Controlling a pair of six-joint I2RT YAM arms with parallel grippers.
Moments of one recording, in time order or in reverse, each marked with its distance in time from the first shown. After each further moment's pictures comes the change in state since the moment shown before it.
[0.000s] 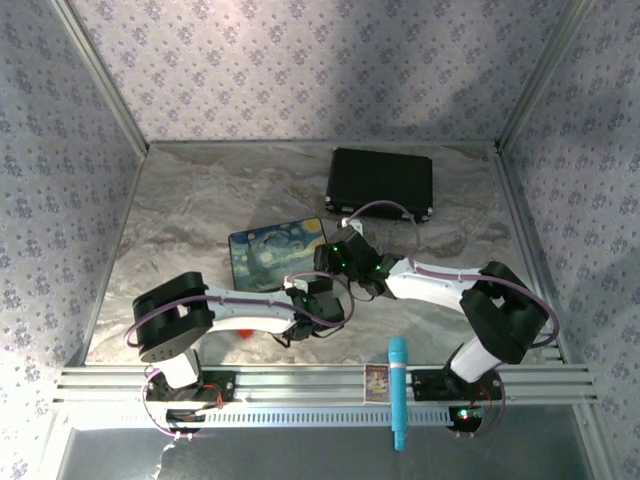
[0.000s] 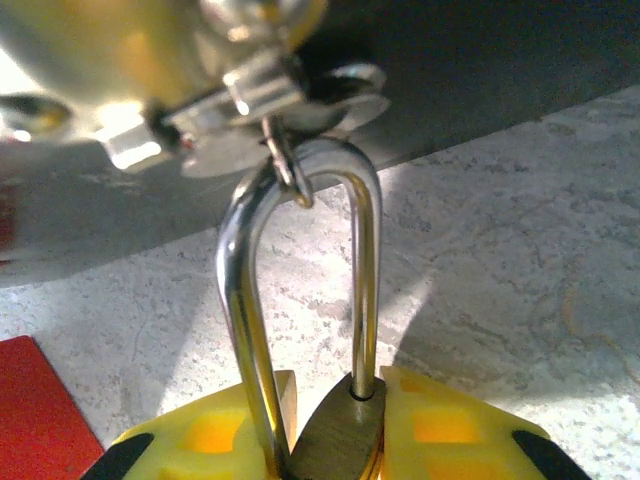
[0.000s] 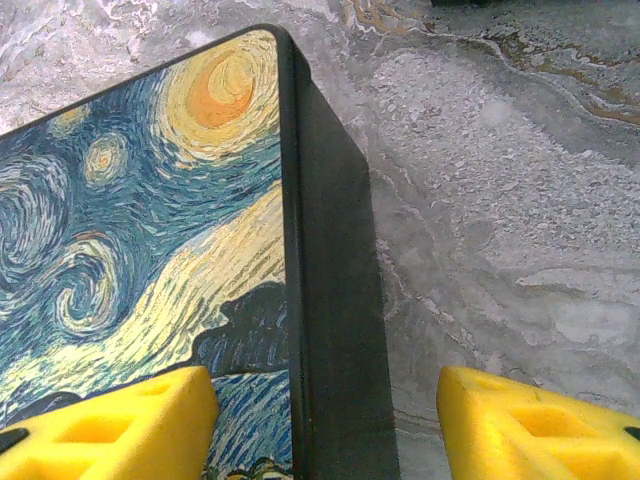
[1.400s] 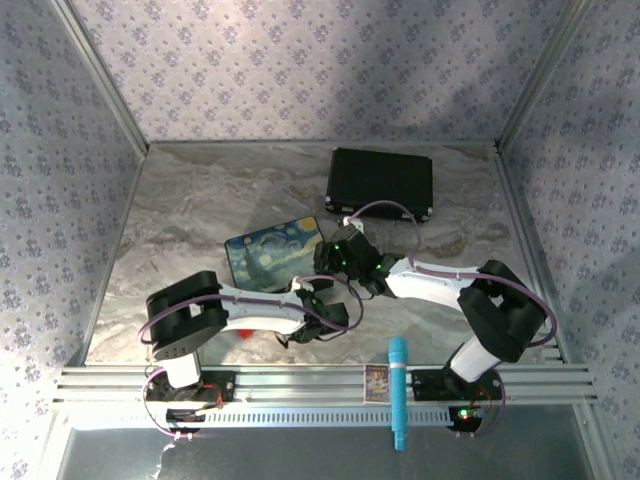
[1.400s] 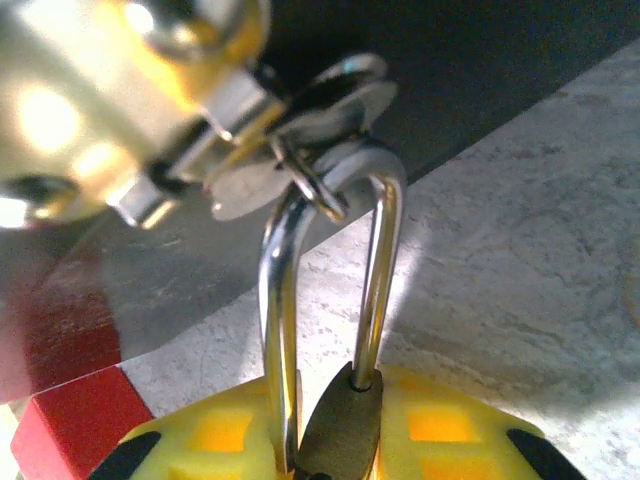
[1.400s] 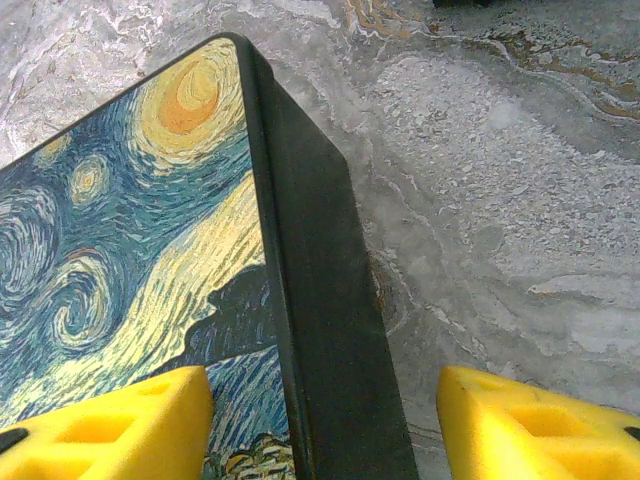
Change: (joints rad) left arm -0.026 0.068 0.047 -0.080 -0.078 0.115; right arm -0.016 0.010 -0.006 0.035 -0.024 0.026
